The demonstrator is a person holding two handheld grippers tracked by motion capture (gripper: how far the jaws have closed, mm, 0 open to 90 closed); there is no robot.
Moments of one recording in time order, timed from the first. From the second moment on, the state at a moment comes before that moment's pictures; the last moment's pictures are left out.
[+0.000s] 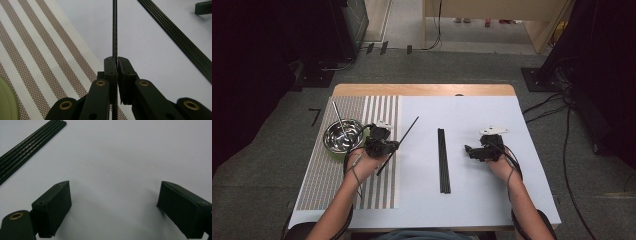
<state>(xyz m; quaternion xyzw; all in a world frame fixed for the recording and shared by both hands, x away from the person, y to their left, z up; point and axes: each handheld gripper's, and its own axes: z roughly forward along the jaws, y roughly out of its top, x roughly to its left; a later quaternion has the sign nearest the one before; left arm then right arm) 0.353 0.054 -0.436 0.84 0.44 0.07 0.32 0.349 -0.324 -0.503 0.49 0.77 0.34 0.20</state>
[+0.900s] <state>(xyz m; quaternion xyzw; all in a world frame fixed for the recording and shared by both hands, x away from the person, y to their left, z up) 0.358 0.079 -0.421 0.82 0.46 0.08 0.33 0.349 -0.324 -0.503 0.49 0.77 0.34 0.20</state>
